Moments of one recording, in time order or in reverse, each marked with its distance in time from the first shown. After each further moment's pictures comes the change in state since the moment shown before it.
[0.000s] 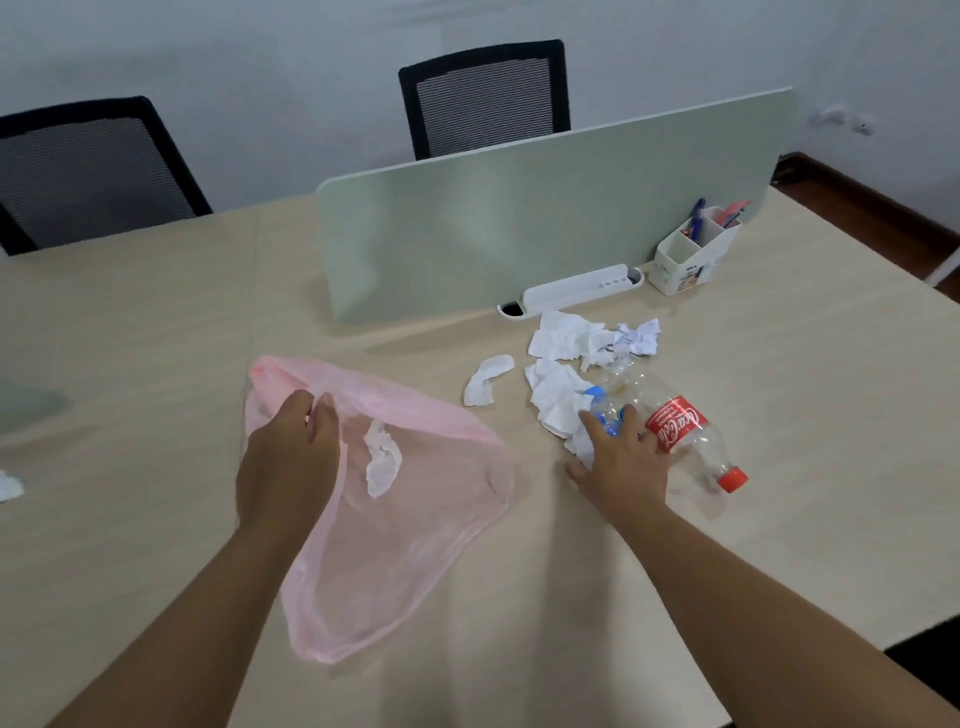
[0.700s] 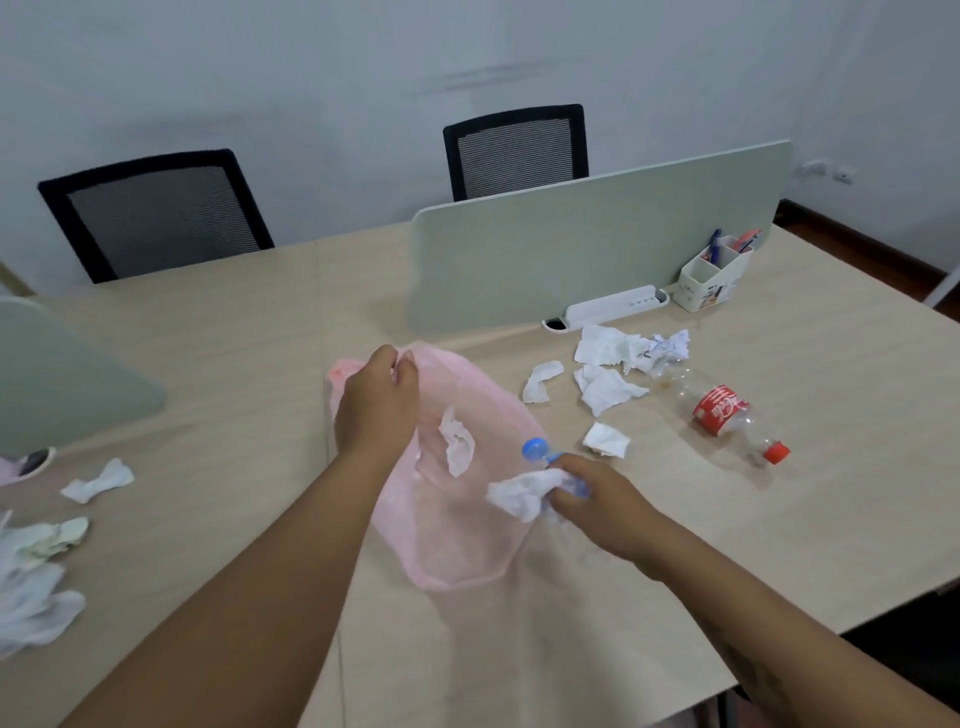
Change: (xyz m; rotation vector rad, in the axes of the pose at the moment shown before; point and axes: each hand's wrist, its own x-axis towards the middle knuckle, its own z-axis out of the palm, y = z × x) left_hand 0.012 -0.006 -0.057 -0.178 -0.062 0.083; right_hand -0.142 -0.084 -0.100 1.030 -0.363 -0.253
